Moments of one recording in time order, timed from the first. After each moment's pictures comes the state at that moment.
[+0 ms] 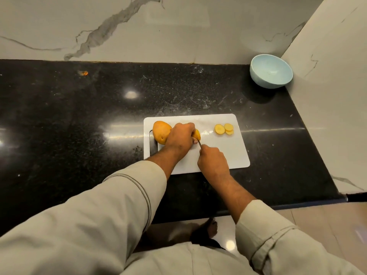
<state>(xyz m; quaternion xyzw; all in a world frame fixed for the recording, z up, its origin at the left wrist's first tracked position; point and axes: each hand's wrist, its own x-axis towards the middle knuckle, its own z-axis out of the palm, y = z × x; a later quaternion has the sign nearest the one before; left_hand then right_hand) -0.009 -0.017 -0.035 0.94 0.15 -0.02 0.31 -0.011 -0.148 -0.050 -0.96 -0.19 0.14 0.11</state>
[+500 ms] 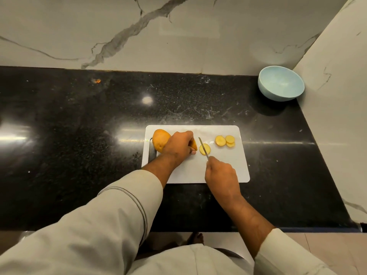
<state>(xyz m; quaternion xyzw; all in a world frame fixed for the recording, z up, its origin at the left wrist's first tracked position) -0.005 -0.018 -0.028 0.93 0.20 -0.06 0.32 -0.008 -0.187 -0.037 -0.95 -0.25 0.08 0.16</state>
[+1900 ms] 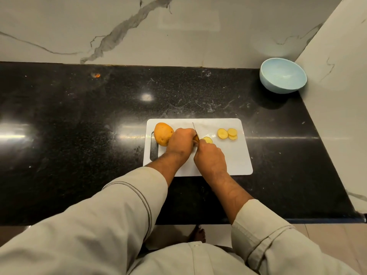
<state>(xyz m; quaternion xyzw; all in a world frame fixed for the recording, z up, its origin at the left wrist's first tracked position) -0.013 -0.031 -0.030 0.95 0.19 -0.01 0.26 0.004 -0.137 -0.046 -0.96 -0.24 0.09 0.14</state>
